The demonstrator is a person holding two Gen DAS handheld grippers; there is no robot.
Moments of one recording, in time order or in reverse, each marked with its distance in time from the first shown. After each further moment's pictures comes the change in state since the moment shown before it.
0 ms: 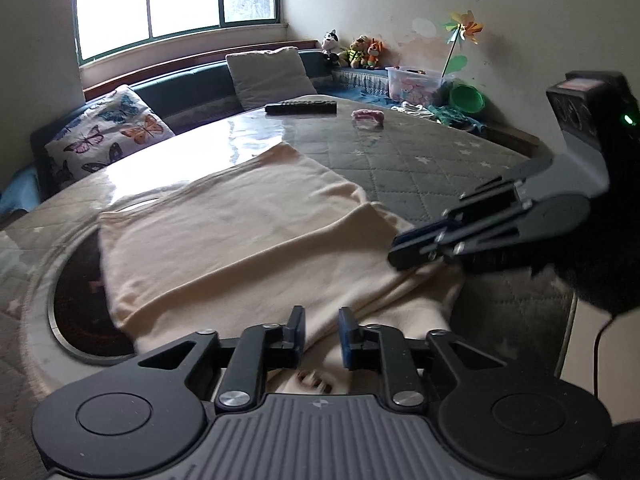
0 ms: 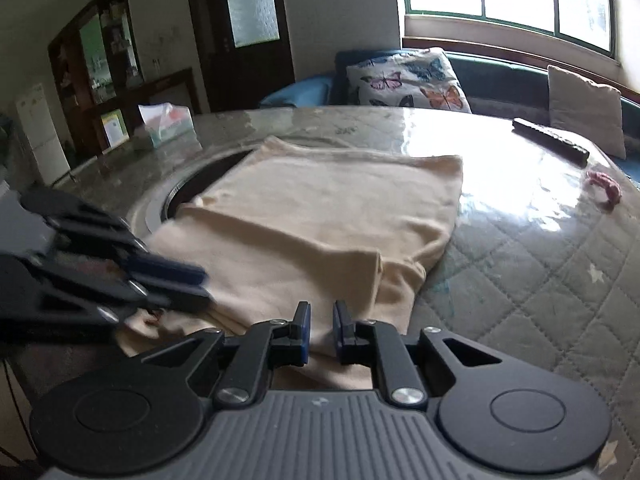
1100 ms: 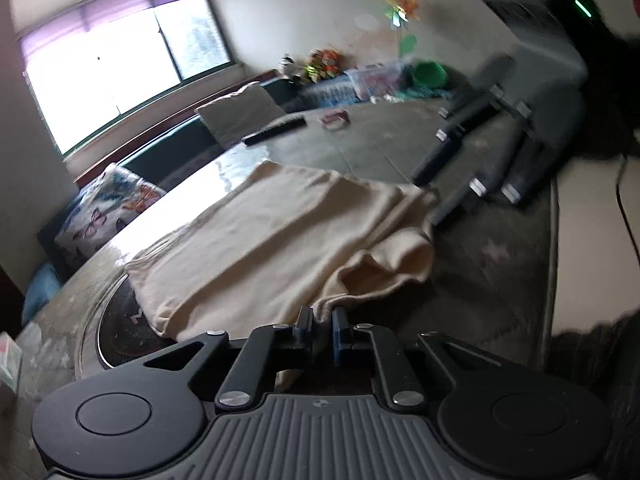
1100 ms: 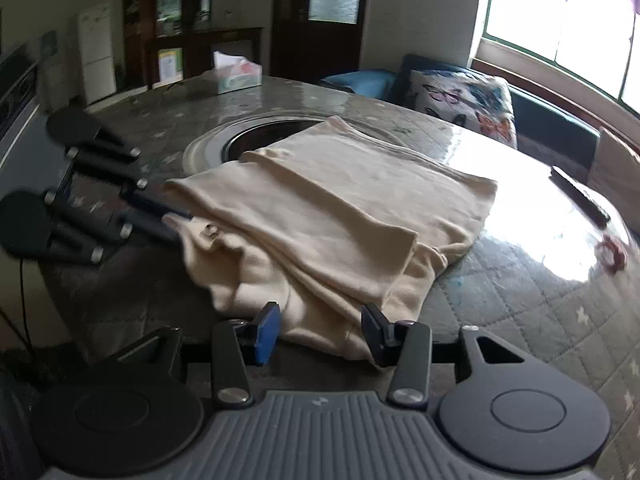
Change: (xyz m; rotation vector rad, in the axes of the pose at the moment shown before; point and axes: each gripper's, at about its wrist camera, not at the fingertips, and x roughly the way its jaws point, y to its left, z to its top) left arm -0.026 -0.011 -0.042 0.268 -0.083 0.057; right arm -0.043 0.029 -0.020 -0.328 0.045 0.043
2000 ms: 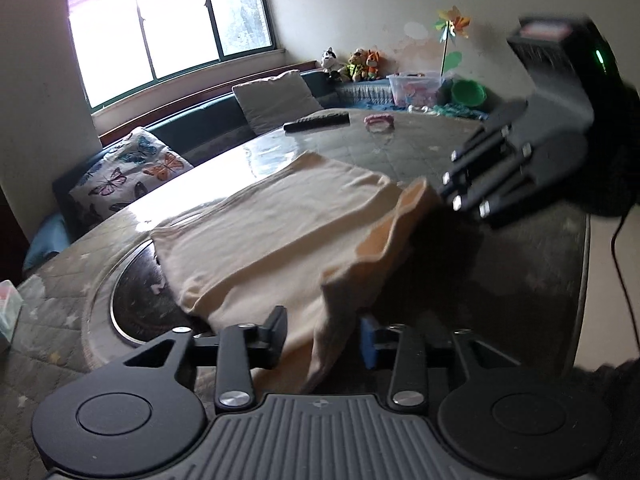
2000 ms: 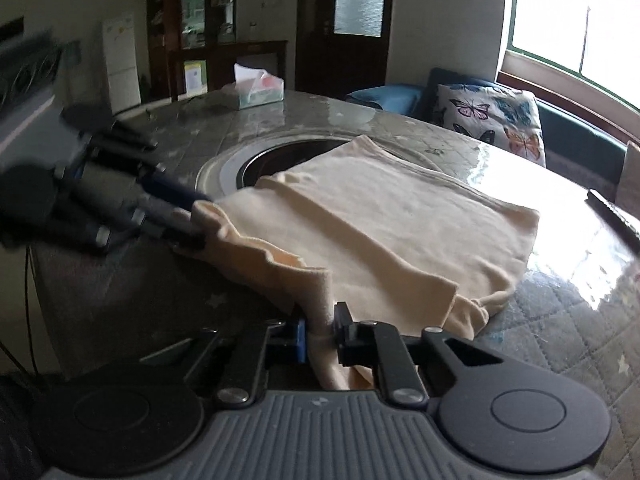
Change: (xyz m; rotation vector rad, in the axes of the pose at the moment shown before) left arm -0.001 0.024 -0.005 -0.129 0.023 0.038; right arm 0.035 -0.009 0.028 0.031 -0.050 0.087
